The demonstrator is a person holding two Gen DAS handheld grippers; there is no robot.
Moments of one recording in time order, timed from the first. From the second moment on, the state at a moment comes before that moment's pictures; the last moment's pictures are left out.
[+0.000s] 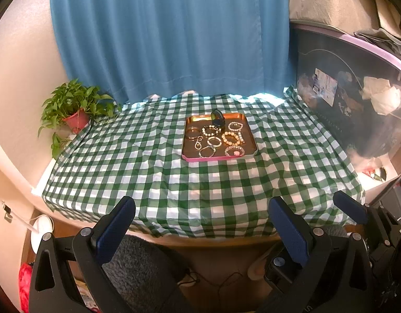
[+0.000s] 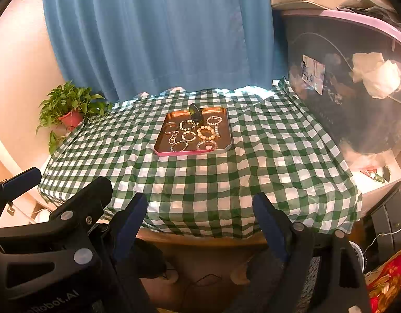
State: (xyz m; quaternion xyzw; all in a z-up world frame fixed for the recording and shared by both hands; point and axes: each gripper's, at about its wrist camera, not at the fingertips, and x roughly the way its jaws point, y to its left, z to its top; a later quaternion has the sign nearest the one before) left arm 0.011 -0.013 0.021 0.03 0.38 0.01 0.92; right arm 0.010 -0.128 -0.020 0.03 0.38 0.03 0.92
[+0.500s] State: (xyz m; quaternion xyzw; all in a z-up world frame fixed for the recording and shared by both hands) left arm 0.011 -0.013 0.019 0.03 0.39 0.01 0.92; right arm 0.010 -0.129 -0.019 0.03 0.39 0.03 0.92
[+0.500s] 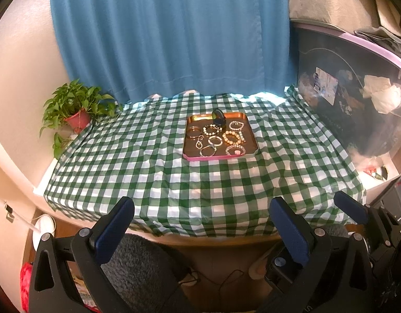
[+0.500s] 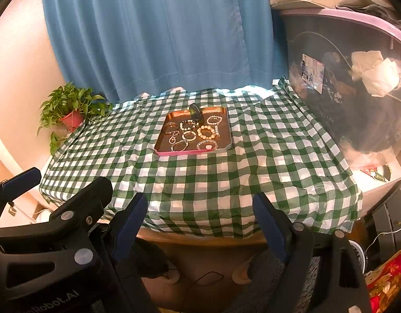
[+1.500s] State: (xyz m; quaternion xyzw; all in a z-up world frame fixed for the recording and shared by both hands) left arm 0.011 -0.012 0.016 0.03 0.38 0.01 0.92; right arm 0.011 -0.128 -0.021 0.03 0.39 0.03 0.92
